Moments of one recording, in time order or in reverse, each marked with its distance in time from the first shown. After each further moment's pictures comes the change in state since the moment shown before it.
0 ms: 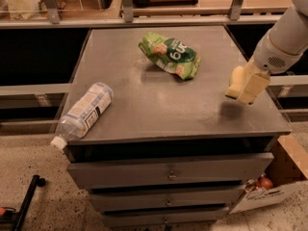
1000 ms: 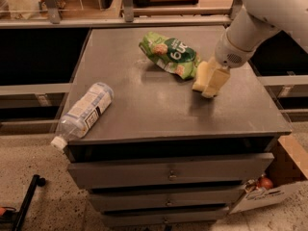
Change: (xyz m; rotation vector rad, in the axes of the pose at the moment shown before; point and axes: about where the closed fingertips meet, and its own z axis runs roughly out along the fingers) arm -0.086 -0.008 0.041 -0.013 -0.083 -0.122
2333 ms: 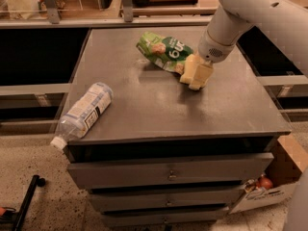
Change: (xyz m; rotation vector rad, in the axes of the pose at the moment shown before) arm -0.040 -0.016 0.024 -0.027 0.020 -0.033
